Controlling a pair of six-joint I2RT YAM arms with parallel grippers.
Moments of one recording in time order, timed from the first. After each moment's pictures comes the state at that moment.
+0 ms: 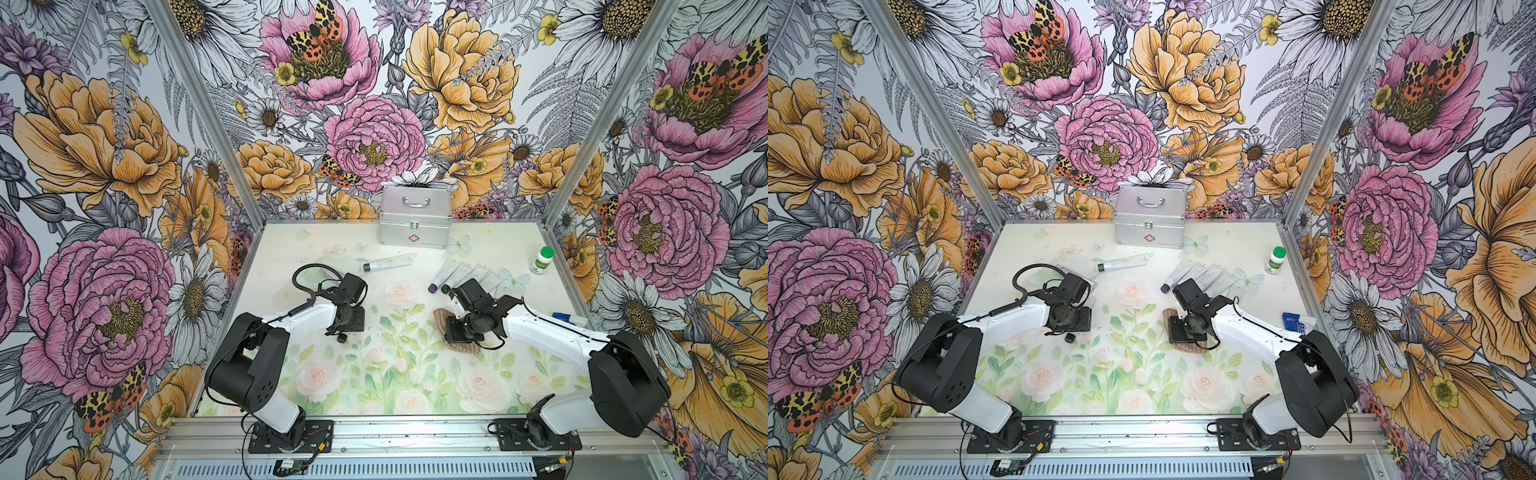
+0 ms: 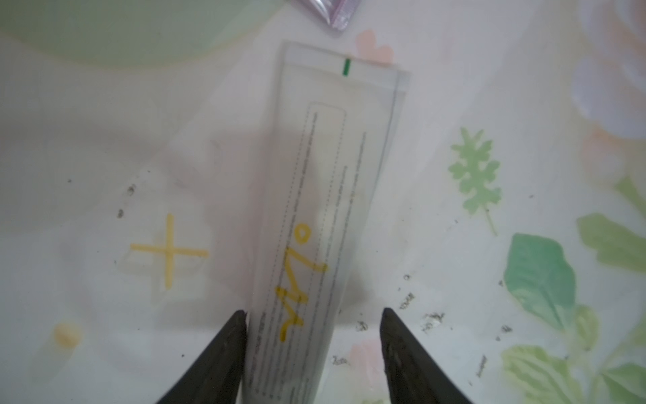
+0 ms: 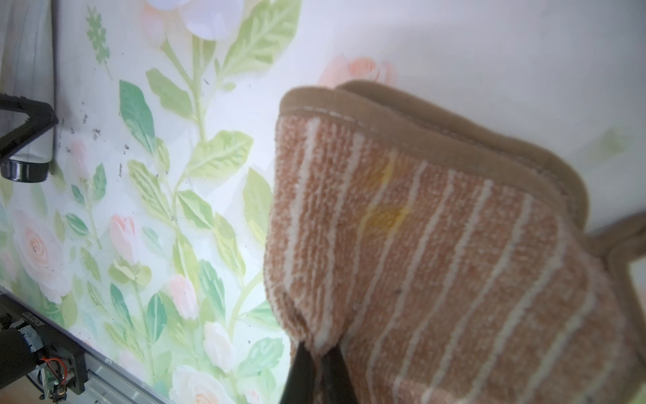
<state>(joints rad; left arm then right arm) -0.47 1.58 0.87 -0.58 -0.12 -0.45 0.56 1.43 0.86 -0.63 -0.25 0.49</state>
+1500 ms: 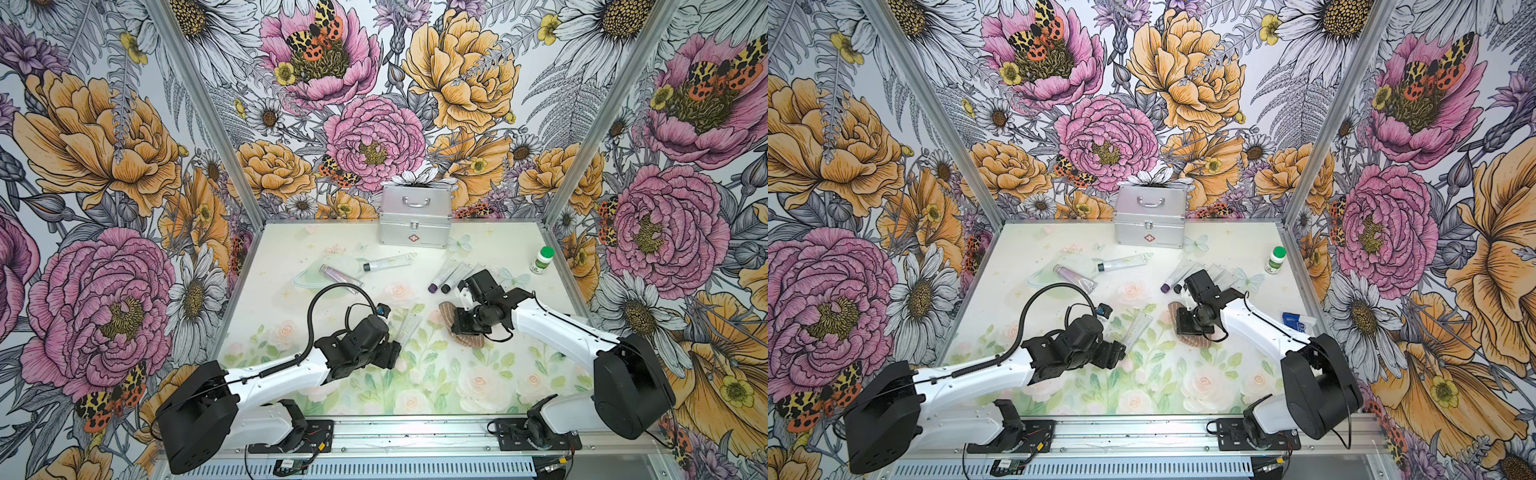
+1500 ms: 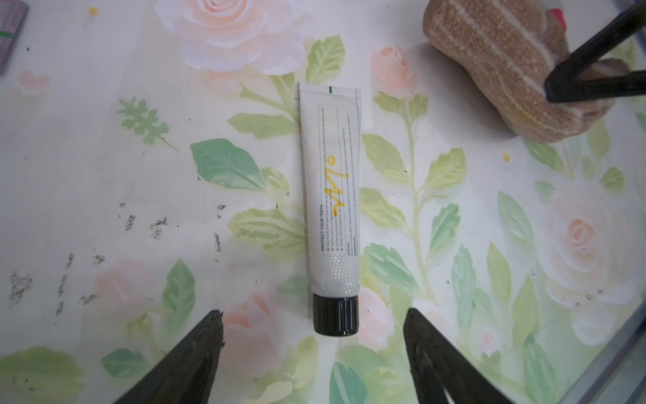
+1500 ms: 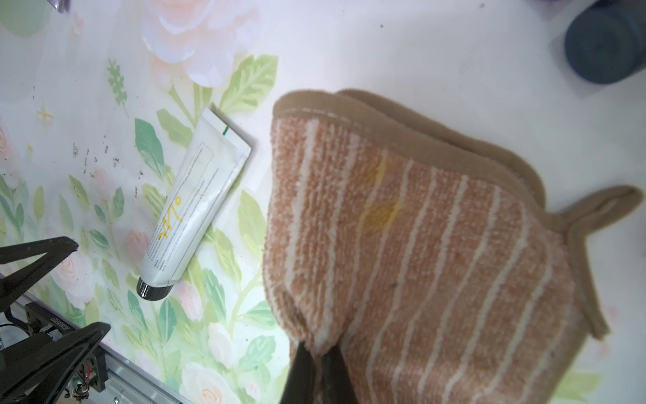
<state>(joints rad) -0.92 1.17 0.53 -0.24 -0.13 -0.47 0.46 1.42 0.89 -0.68 -0.29 0.43</state>
